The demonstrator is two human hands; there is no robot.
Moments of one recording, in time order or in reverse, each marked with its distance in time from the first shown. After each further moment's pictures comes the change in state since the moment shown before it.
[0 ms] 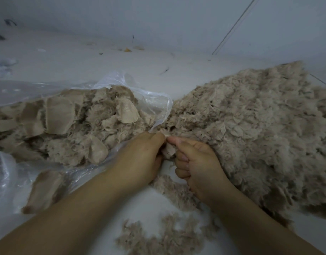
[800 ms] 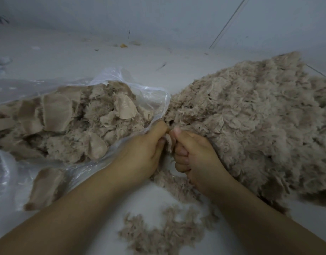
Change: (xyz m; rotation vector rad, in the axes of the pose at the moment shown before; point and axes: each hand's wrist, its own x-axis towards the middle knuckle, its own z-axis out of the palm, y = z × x) left_hand -0.004 0.001 -0.001 -0.188 0.040 0.087; right_hand -0.004 -0.004 0.000 -0.075 -0.086 -0.048
